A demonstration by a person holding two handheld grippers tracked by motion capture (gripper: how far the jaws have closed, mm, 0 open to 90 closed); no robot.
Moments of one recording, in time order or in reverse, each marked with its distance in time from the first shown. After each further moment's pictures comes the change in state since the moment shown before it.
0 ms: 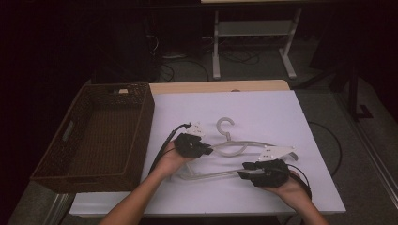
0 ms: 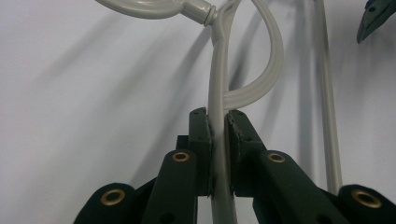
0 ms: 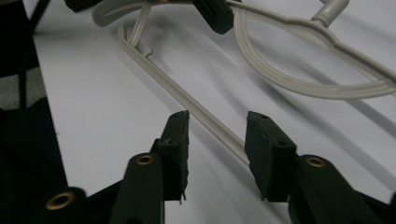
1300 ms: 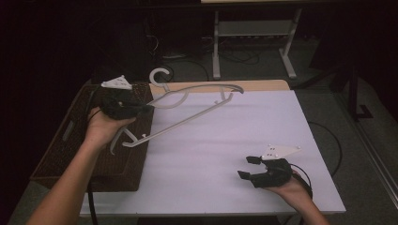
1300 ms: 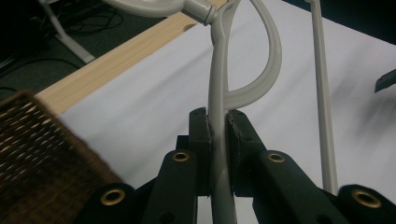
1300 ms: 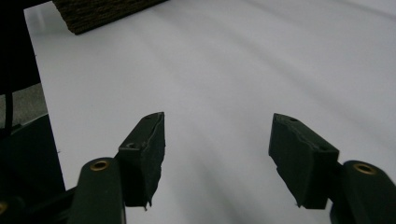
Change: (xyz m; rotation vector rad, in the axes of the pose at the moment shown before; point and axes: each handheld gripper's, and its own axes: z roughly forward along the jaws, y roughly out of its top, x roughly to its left) left arm 0.060 0.016 -0.213 -0.095 0.284 -0.169; right arm 0.000 0.002 -0.008 -0.070 -0.024 0.009
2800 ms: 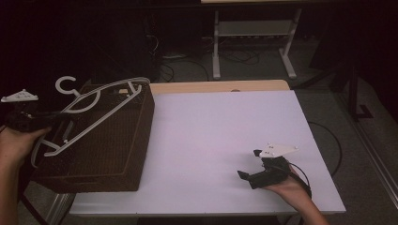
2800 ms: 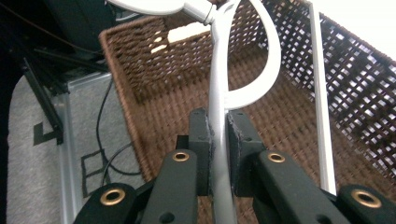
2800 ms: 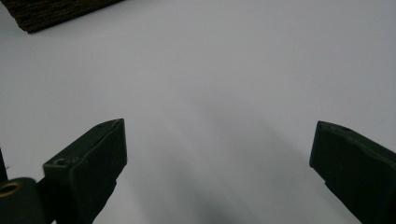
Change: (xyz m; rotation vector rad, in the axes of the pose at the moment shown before) left arm 0.121 -0.124 -0.137 0.049 0.364 -0.188; right arm -0.003 0.000 0.008 0.000 -0.113 0.017
